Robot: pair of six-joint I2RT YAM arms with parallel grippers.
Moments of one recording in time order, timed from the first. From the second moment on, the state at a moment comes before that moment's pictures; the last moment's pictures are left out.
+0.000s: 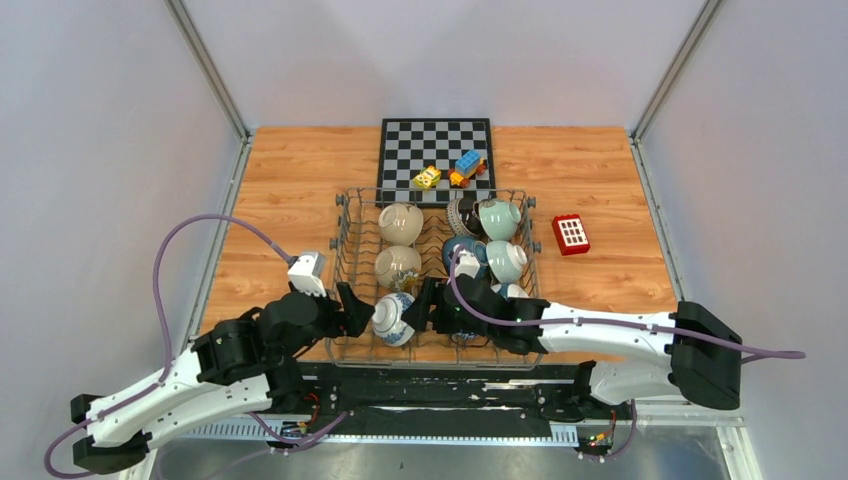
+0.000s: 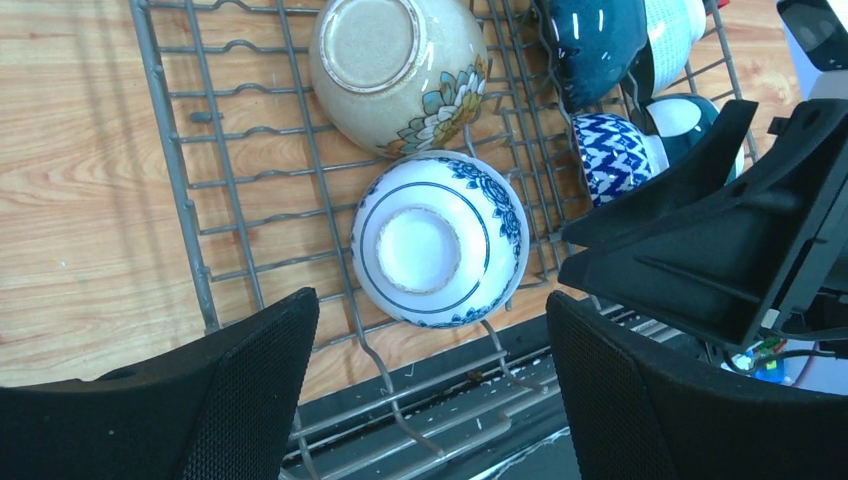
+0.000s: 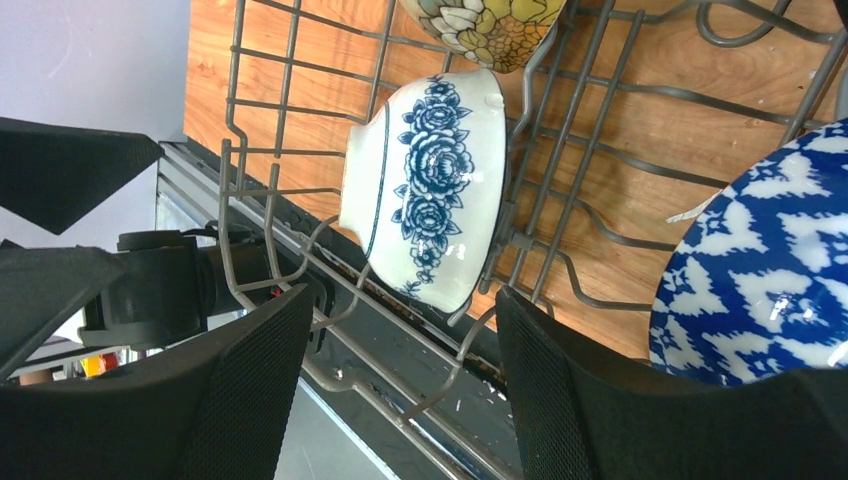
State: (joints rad) left arm -1.09 0.40 0.62 -0.76 -0.49 -0.80; right arm 1.20 1.23 0.69 -0.03 0.20 1.04
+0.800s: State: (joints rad) left arm -1.09 0.50 0.56 -0.66 -0.42 -0.82; right arm 1.12 1.33 0.63 0.17 0.09 1.08
